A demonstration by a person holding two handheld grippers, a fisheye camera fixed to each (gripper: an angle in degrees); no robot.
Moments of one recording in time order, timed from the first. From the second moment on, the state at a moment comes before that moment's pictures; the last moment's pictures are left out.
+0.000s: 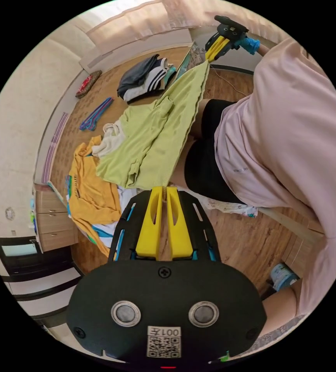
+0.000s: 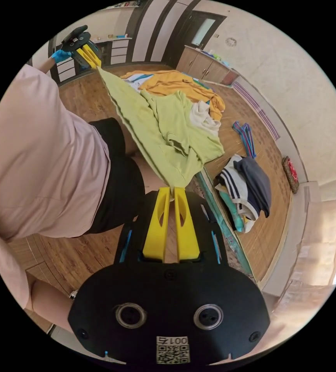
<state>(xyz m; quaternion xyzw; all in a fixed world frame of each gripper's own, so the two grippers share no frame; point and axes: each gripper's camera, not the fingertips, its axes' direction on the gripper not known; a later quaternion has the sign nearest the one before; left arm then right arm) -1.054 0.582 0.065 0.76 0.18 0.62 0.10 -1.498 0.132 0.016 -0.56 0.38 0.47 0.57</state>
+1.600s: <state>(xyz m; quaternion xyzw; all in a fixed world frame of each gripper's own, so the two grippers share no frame) -0.748 0.552 -0.180 0.64 0.46 0.52 0.31 -1.330 0.515 -0.178 -0.46 0.54 0.55 0.44</state>
